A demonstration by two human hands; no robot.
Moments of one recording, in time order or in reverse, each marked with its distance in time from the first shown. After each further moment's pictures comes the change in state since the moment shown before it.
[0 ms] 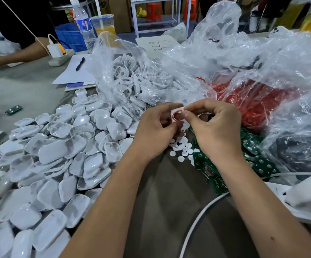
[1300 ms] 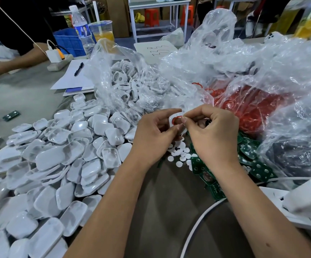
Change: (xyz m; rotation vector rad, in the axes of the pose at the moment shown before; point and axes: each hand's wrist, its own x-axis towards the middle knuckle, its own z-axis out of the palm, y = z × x) left_hand 0.000 -0.007 0.002 -0.071 0.040 0.040; right_hand -0.003 -0.002 -0.001 -0.091 0.037 -0.038
